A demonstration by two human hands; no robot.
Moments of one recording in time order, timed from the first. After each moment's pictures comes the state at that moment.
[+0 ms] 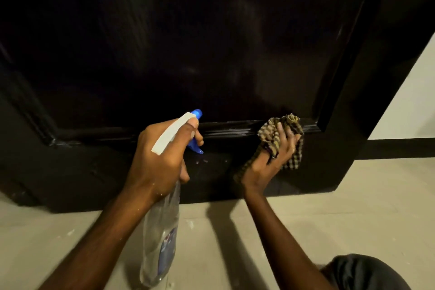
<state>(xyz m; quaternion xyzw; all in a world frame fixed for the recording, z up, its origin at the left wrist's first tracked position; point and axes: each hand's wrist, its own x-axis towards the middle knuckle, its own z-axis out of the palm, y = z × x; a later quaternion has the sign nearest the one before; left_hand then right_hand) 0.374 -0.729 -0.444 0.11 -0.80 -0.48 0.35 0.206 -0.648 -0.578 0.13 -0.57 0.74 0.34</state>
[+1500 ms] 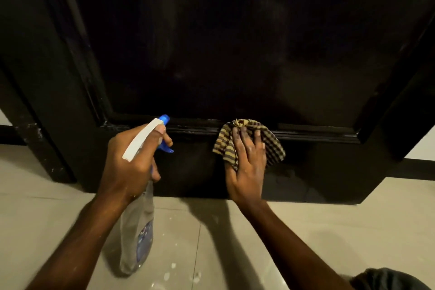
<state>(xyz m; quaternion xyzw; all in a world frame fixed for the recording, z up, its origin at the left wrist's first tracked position) 0.453 -0.819 -0.475 0.16 -0.77 -0.45 0.43 0.265 -0.698 -0.593 0.39 -0.76 0.44 0.28</state>
